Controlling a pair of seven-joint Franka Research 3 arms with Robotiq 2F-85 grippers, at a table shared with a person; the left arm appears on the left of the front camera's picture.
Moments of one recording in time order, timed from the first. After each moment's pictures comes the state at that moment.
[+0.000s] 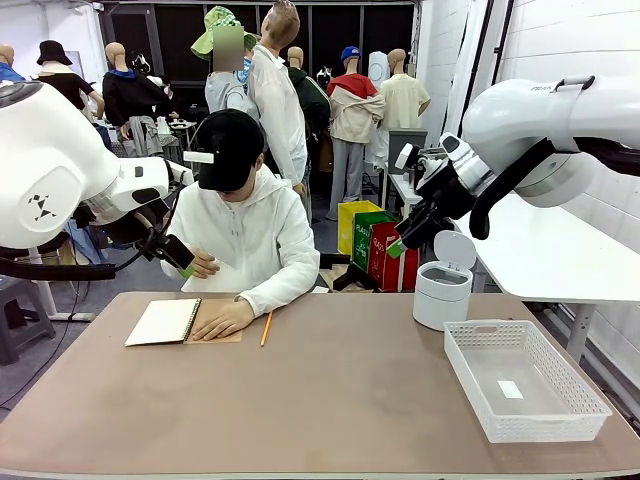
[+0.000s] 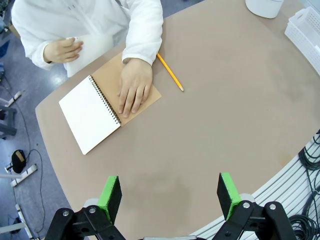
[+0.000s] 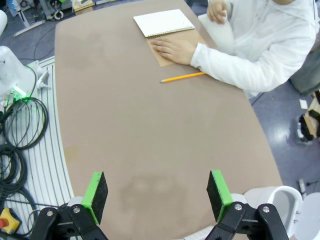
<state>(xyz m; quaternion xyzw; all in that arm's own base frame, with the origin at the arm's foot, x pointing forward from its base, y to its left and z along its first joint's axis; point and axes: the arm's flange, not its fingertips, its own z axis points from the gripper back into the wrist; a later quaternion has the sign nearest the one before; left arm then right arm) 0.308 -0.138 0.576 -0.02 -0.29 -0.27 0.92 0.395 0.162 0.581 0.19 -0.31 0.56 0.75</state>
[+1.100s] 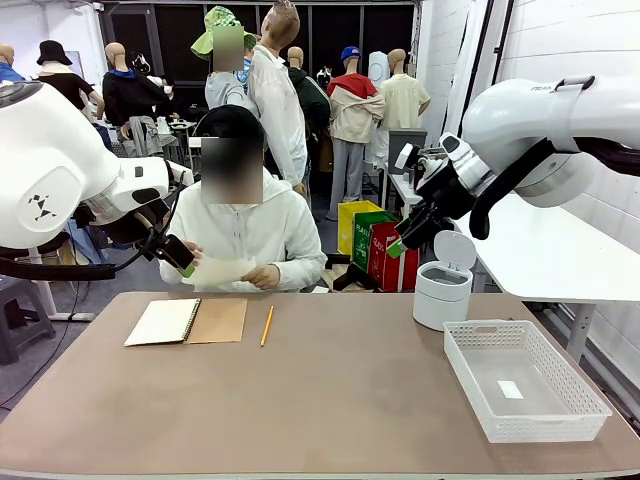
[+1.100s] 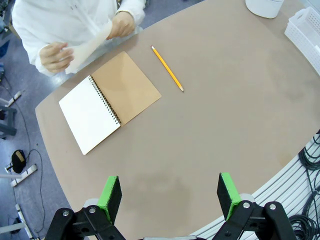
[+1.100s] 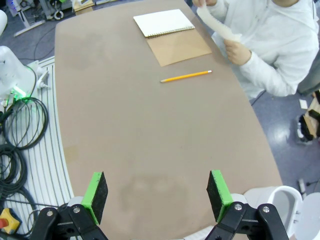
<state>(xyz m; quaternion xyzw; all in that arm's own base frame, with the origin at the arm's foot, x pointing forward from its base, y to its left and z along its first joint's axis) 0.308 -0.138 0.576 -0.02 -0.29 -0.27 0.92 0.395 0.162 0.581 0.19 -0.31 0.56 0.75</state>
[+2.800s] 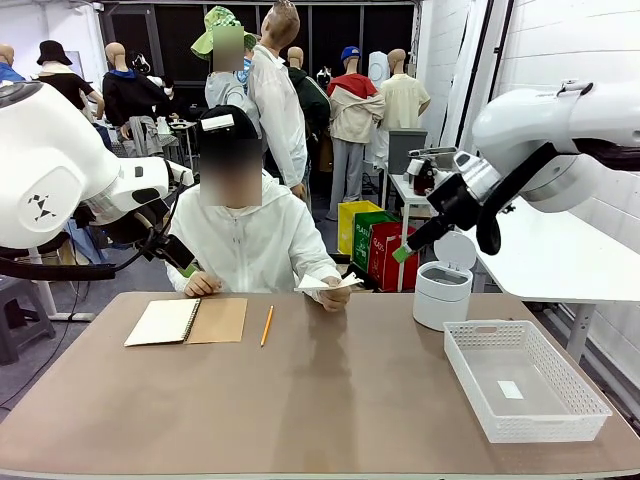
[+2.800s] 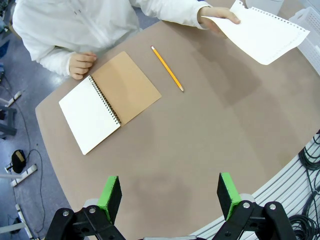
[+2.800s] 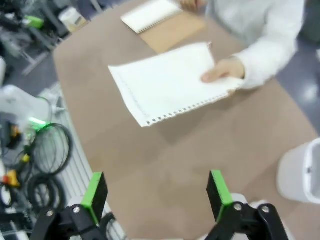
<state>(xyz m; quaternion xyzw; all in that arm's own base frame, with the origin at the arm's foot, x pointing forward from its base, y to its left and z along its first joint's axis) 0.308 -0.138 0.576 -0.02 -0.29 -0.27 0.92 0.415 0.134 0.551 0.27 -0.24 0.42 0.84</state>
